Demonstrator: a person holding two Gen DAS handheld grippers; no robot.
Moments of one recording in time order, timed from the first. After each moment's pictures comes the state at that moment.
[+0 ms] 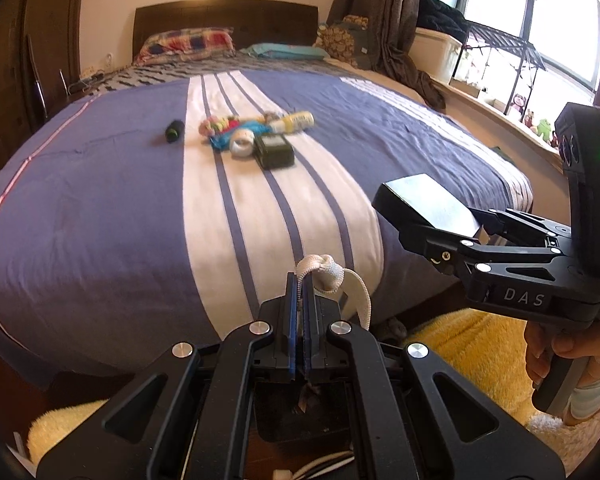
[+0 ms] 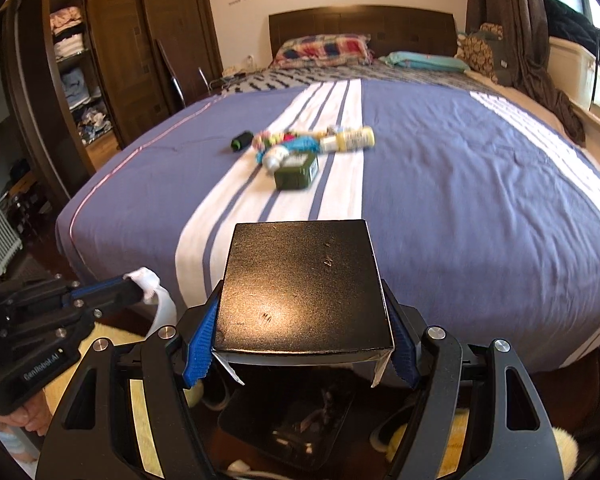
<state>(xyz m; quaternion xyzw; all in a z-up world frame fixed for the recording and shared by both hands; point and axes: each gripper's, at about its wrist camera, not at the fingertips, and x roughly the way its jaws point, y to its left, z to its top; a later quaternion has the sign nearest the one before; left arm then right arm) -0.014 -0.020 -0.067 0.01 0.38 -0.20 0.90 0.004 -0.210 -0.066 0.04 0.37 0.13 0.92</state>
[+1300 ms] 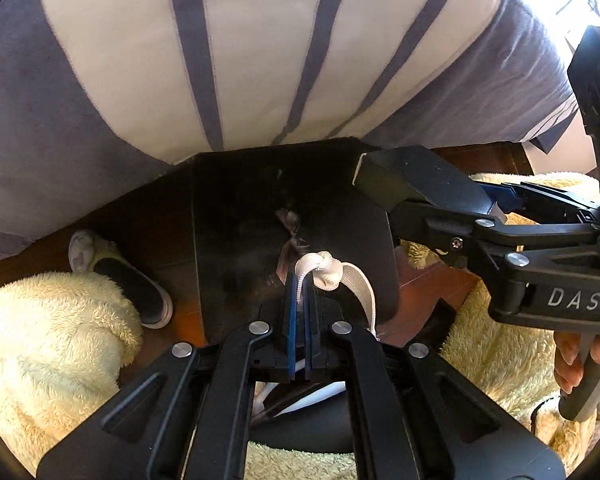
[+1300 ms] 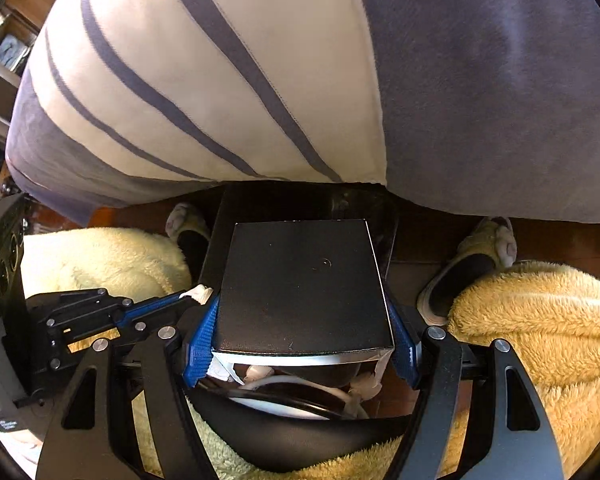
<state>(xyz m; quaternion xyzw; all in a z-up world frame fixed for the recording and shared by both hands) 0.009 -0.037 -0.284 0.02 0.62 -0.21 0.76 0.014 -0.200 -0.264 0.10 0.61 0.12 0.78</state>
